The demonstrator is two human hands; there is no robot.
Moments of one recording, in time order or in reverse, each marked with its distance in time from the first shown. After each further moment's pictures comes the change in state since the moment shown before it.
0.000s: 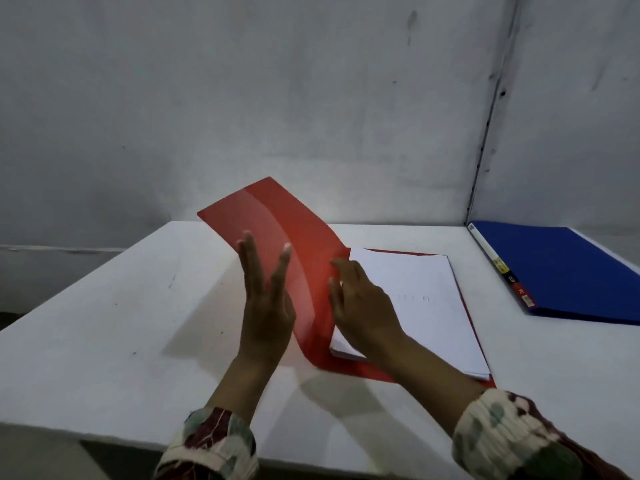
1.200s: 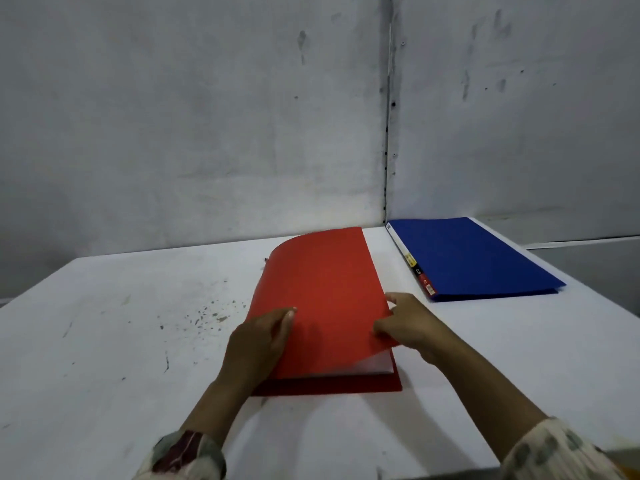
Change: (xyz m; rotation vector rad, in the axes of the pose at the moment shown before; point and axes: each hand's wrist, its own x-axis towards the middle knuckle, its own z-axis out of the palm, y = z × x) left_hand -0.007 0.072 0.056 -0.082 -0.611 -0.238; right_hand -0.045 0.114 -0.116 0.382 -0.295 0.867
